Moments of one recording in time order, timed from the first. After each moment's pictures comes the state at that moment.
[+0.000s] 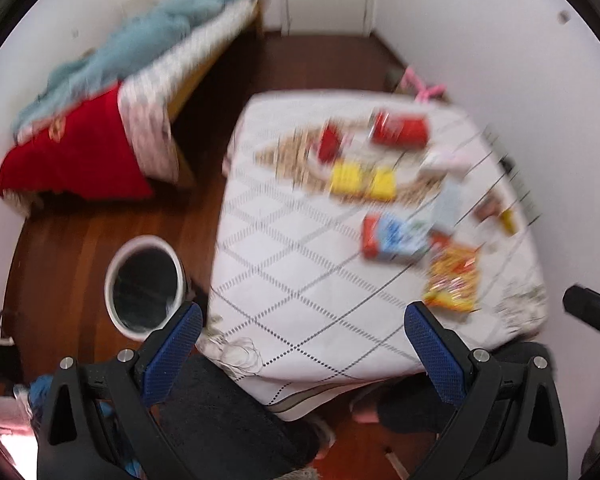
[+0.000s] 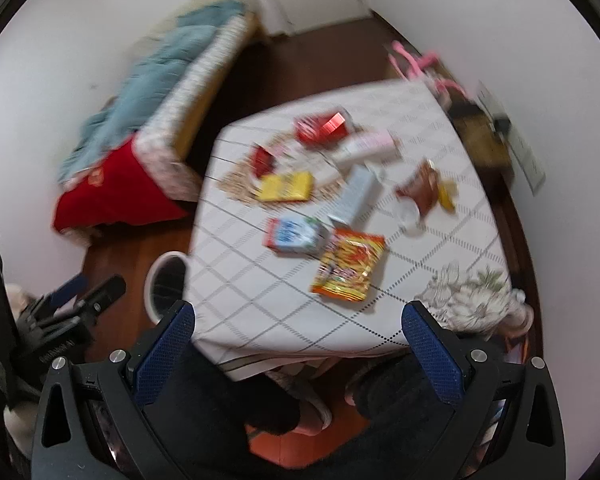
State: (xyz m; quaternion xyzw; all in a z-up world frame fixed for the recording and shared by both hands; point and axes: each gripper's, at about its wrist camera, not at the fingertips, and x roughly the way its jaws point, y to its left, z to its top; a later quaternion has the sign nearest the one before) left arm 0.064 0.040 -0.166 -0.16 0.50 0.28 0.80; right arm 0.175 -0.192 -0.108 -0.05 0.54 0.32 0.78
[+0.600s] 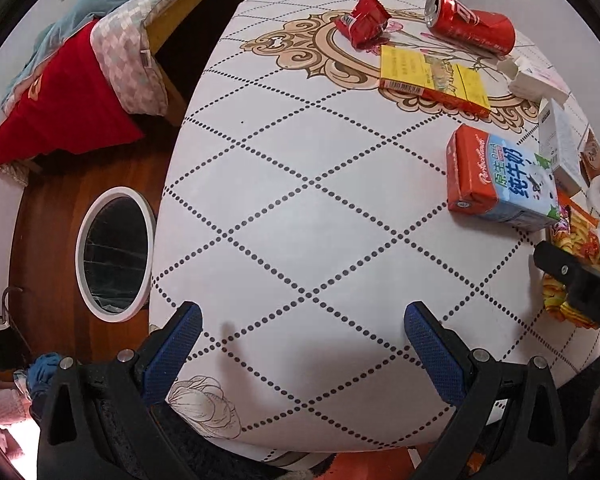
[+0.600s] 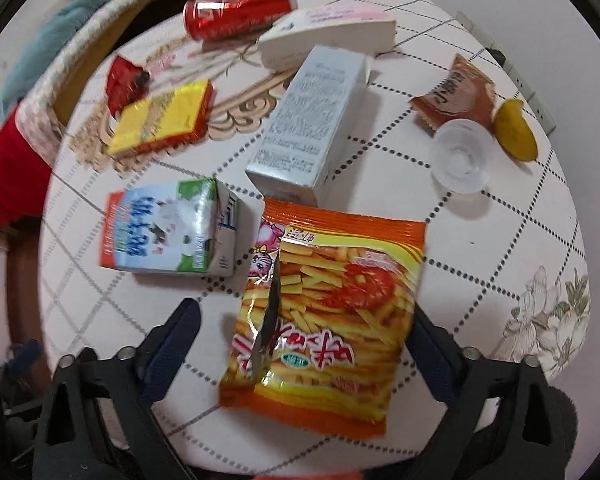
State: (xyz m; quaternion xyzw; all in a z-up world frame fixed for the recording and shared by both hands) left arm 0.107 0.080 -0.304 -0.18 0.58 0.29 0.74; right arm 0.248 -0.094 -0.304 -0.14 0.58 0.21 0.77
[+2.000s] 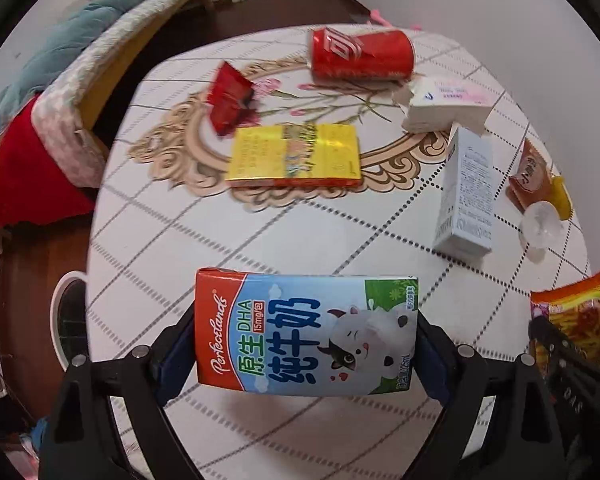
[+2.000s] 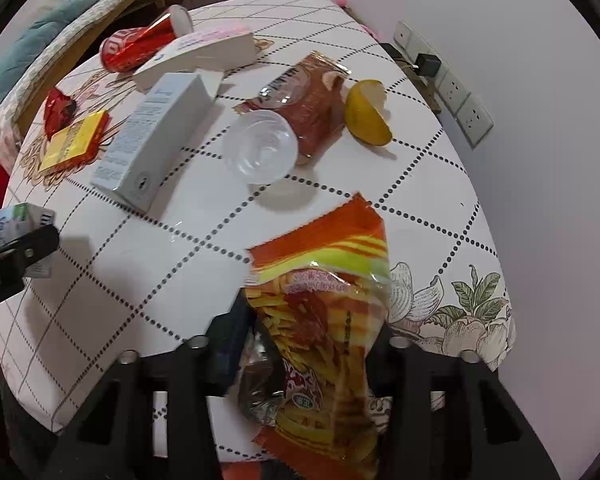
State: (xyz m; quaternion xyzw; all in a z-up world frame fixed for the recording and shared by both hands) left arm 0.194 0.031 -0.275 -0.13 0.55 0.22 0.79; right arm 0.275 -0.187 -0.293 -0.14 0.55 0.17 0.81
